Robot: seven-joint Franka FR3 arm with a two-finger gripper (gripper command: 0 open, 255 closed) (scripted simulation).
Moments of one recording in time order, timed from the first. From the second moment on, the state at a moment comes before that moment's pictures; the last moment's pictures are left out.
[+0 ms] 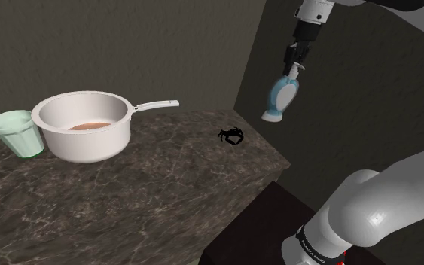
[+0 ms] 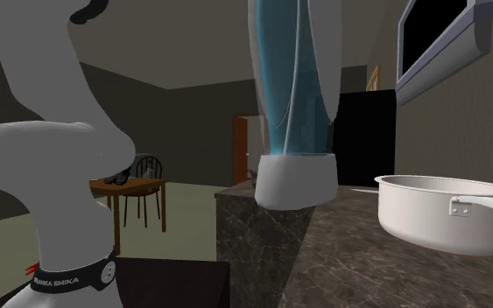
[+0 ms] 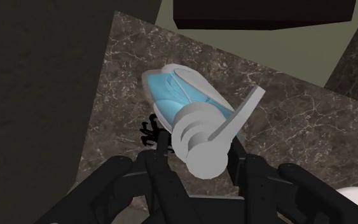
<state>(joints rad) -0.07 -0.35 -0.31 -1.78 -0.14 1.45 -0.33</state>
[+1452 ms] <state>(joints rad) 0.04 -0.28 -0.11 -1.60 -0.07 1.31 -0.04</state>
